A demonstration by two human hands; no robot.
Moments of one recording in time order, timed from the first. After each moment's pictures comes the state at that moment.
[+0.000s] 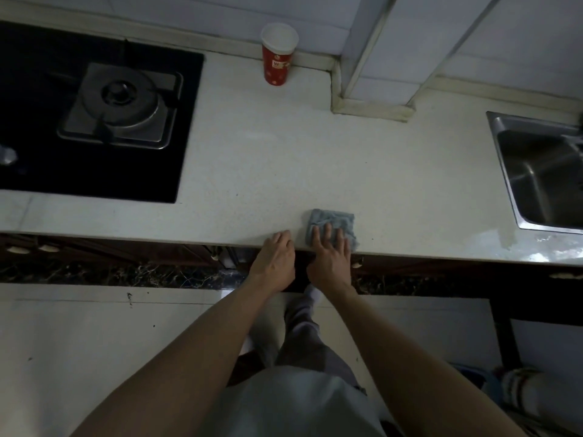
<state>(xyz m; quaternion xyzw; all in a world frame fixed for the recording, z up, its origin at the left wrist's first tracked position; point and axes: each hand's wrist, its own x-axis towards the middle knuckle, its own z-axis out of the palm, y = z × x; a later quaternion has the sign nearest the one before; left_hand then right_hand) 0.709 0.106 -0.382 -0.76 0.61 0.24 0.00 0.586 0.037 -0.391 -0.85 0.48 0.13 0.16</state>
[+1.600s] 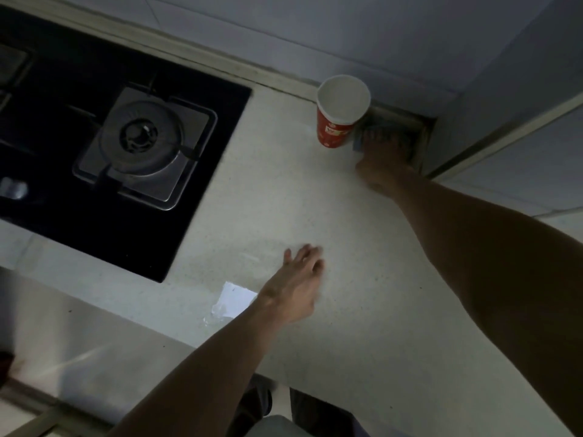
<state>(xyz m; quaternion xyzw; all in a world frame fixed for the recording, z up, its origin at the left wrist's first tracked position) 0.814 -0.083 -0.376 -0.75 0.58 0.29 0.12 0.868 -0.363 -0.398 -0.92 0.32 0.24 0.01</state>
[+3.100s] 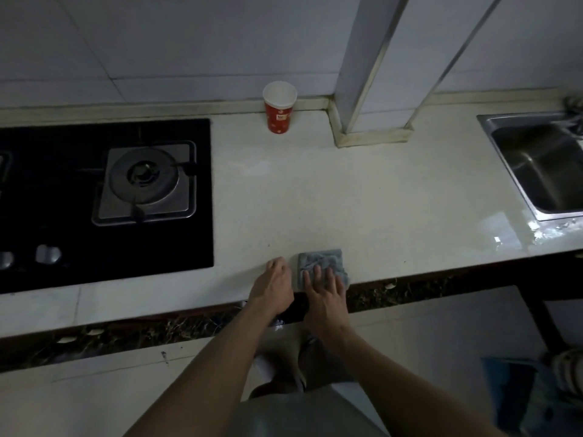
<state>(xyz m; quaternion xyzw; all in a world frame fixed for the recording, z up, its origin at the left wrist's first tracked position) 0.817 0.109 -0.367 -0.75 0.58 0.32 0.03 0.674 0.095 -0.384 -0.85 0.47 0.16 0.18</state>
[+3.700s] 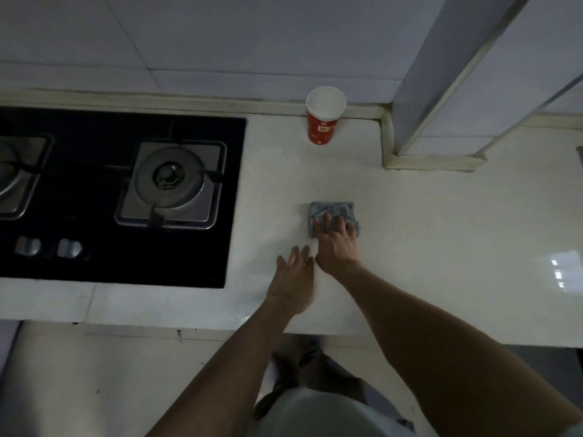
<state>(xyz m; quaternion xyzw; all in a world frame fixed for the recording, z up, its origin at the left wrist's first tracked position) 0.845 0.027 -0.366 -0.76 0.58 0.29 0.08 0.783 -0.095 -0.385 -0.90 0.38 0.20 0.12</state>
